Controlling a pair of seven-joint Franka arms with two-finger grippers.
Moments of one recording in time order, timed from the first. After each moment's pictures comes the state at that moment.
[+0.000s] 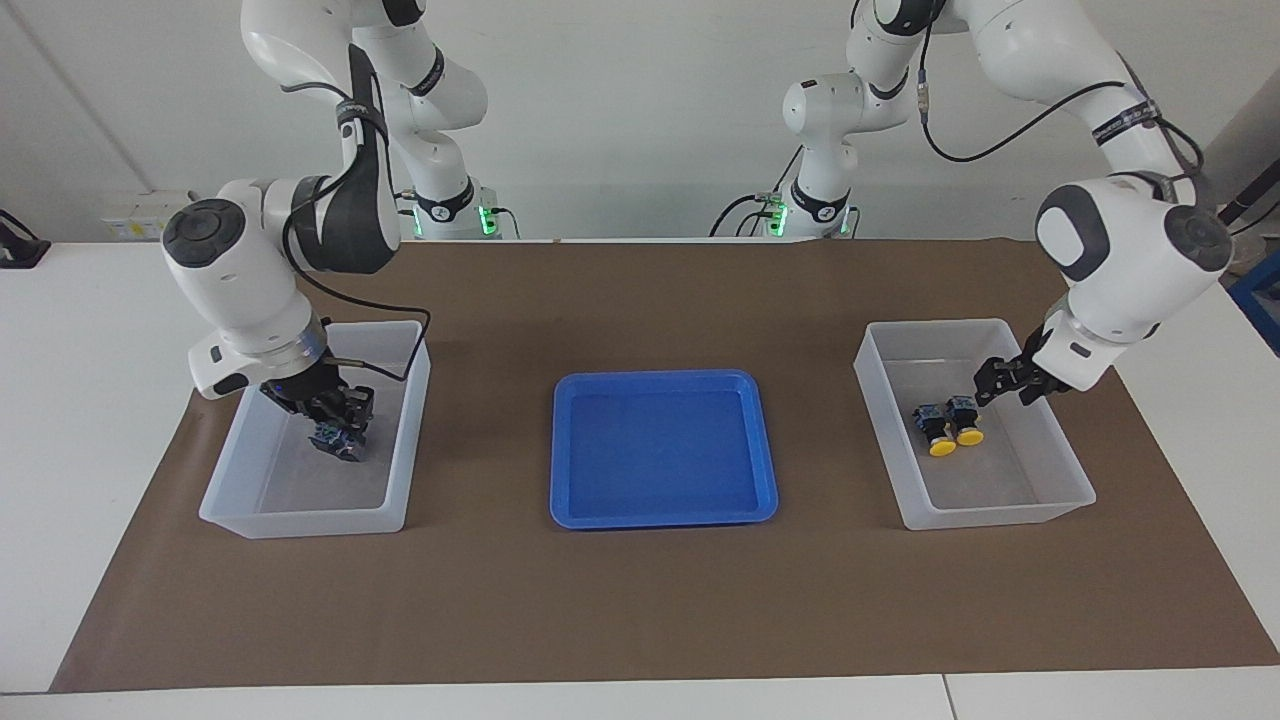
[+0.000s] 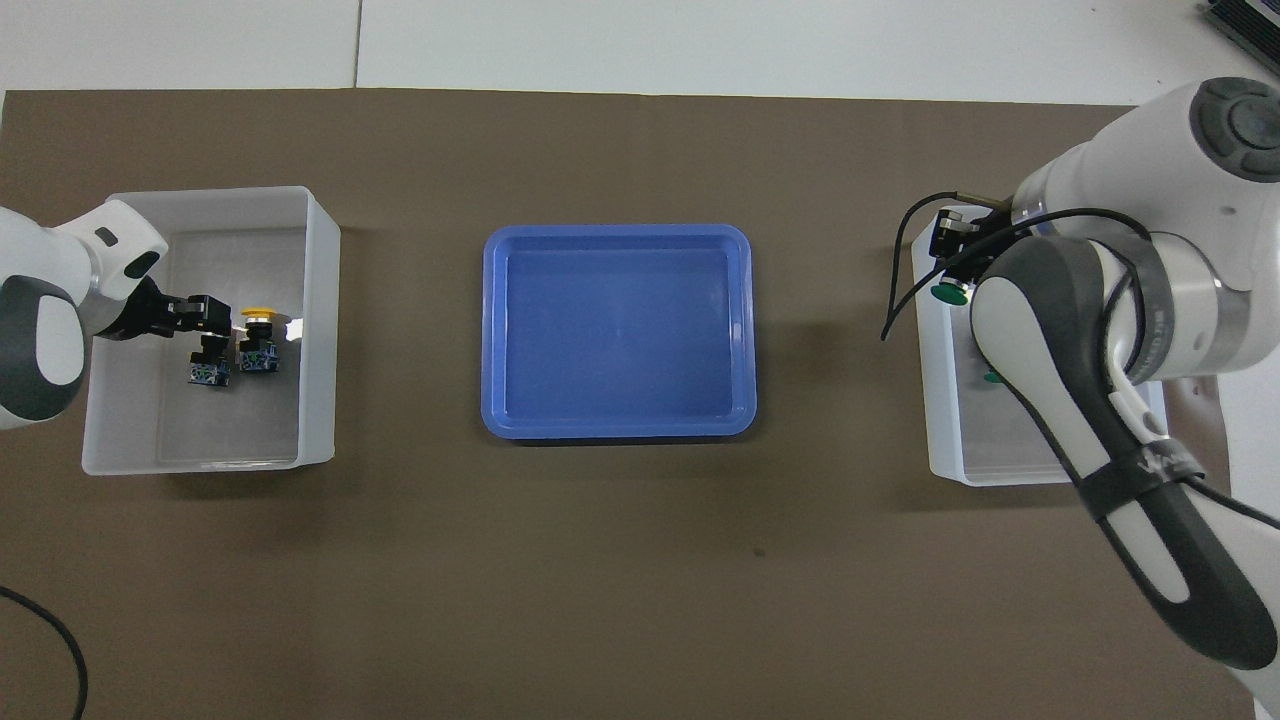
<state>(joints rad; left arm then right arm) 0.08 0.27 0.02 -1.58 -0.03 1.74 0.15 0.03 0.28 -0.07 -1.71 -0.05 2.00 0.17</state>
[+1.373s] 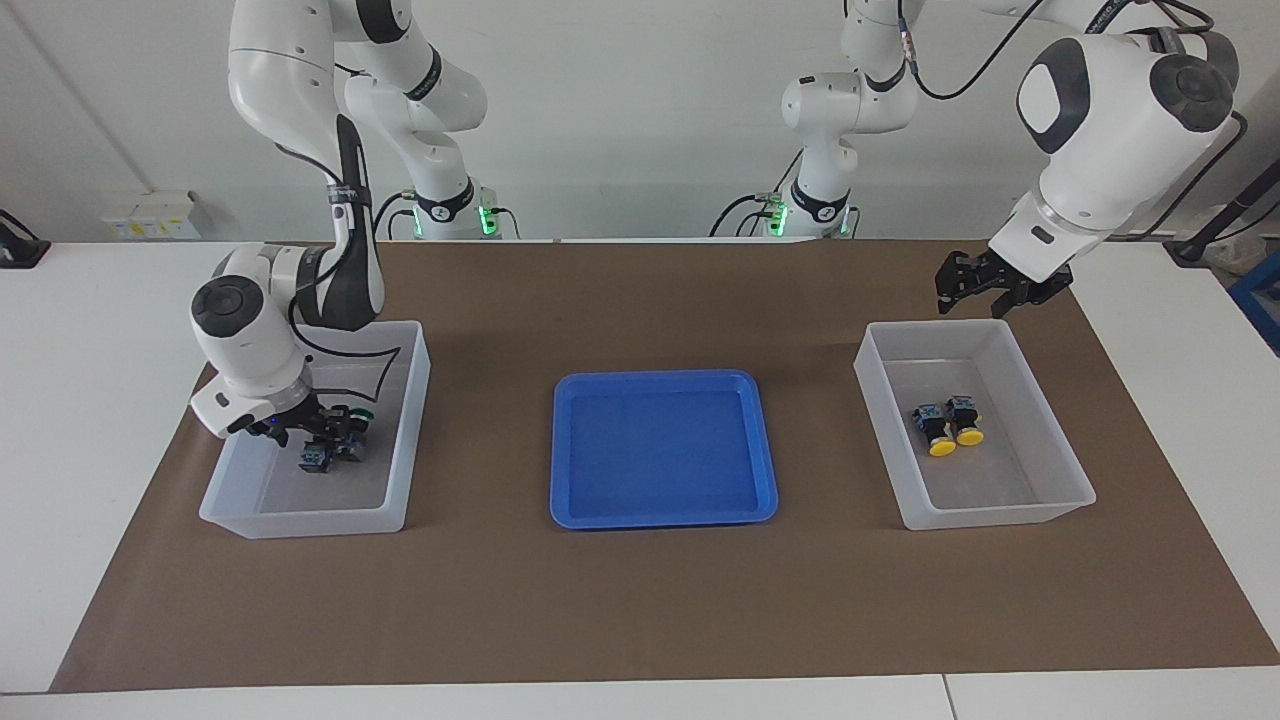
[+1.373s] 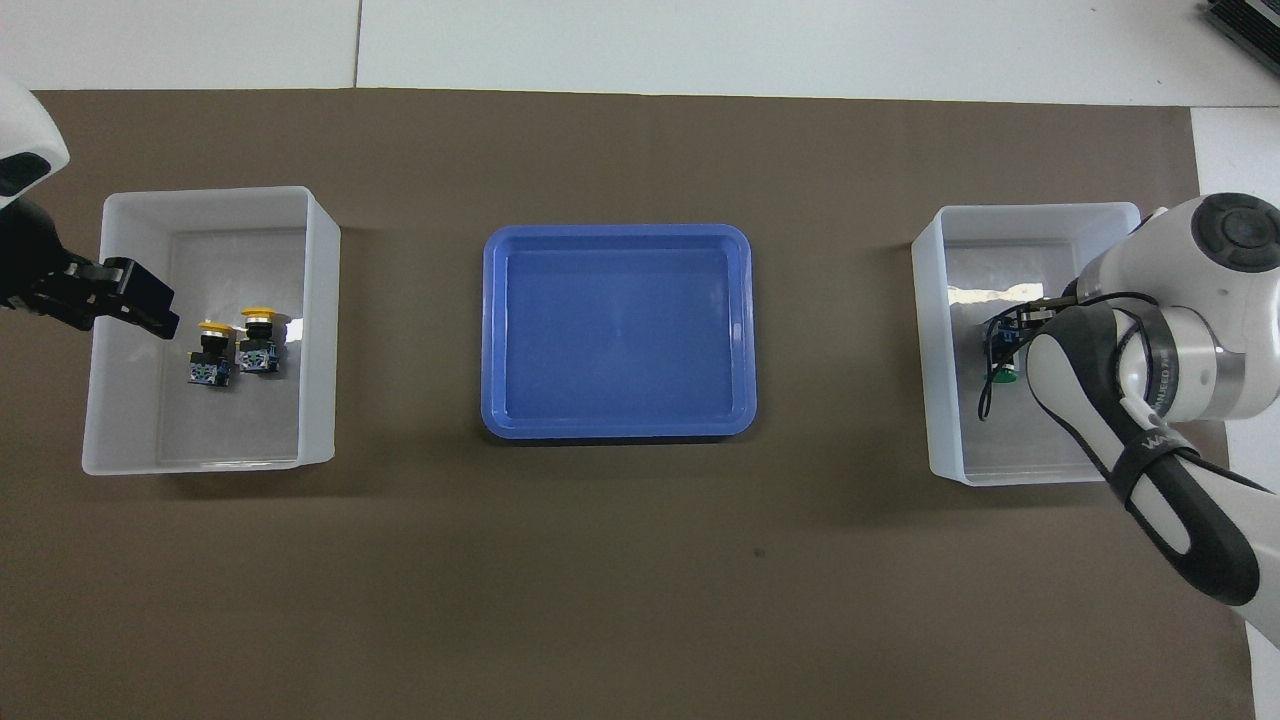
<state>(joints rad) -0.04 0.08 0.01 -1.62 -0.02 1.57 0.13 -0.07 0.33 -0.07 -1.93 -0.19 2.25 -0.02</state>
